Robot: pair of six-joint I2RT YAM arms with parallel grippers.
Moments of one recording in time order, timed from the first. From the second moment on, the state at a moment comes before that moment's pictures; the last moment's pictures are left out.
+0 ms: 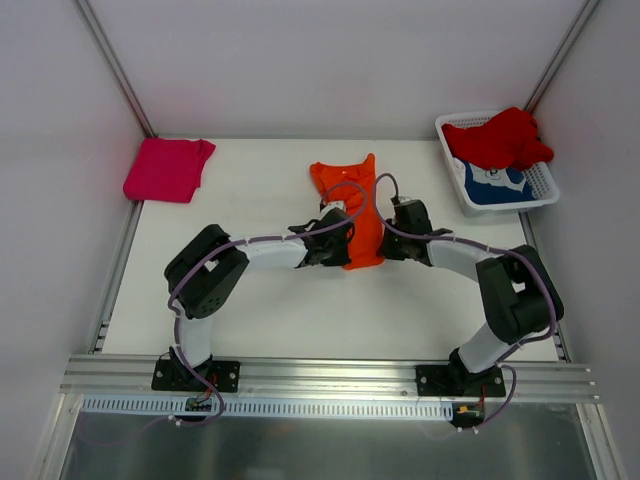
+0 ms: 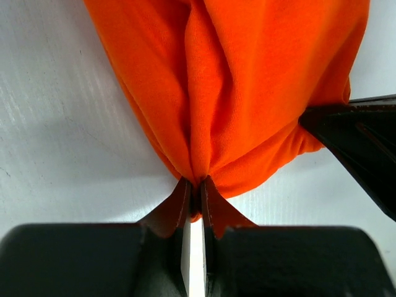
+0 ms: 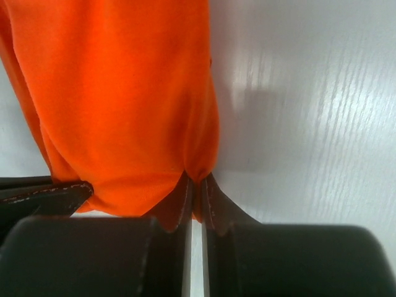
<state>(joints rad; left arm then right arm) -0.85 1.92 1.19 -0.15 -0.11 -0.79 0.41 1.63 0.83 -0.11 -0.07 0.44</state>
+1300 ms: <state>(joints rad) -1.01 1.49 1.07 -0.41 -0.32 -0.82 0.73 1.10 0.81 -0.38 0.20 0.51</state>
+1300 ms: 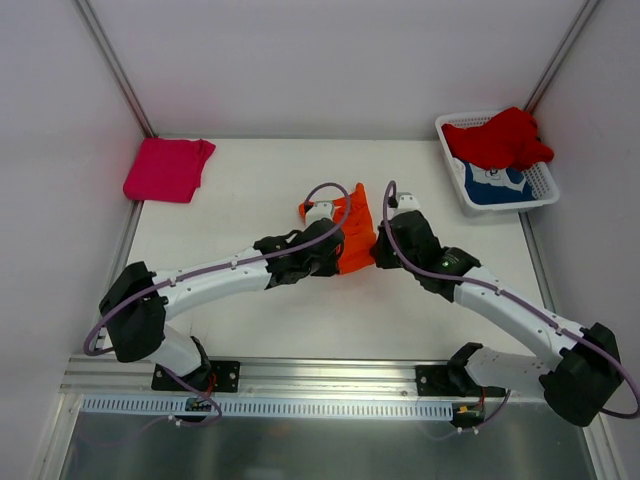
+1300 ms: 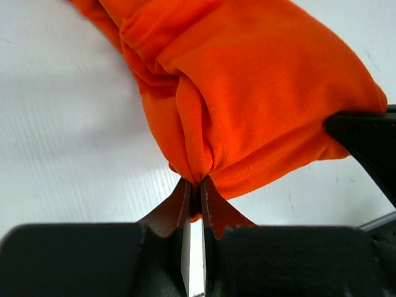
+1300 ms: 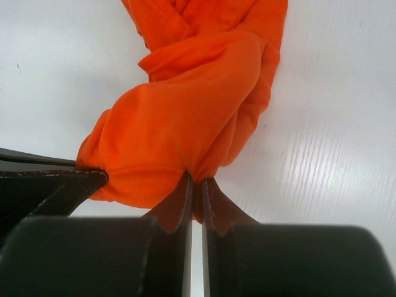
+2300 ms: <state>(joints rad) -0.75 1.72 1.45 -0.45 -0.23 -0.56 0.55 1.53 1.19 -0.31 0.18 0.36</state>
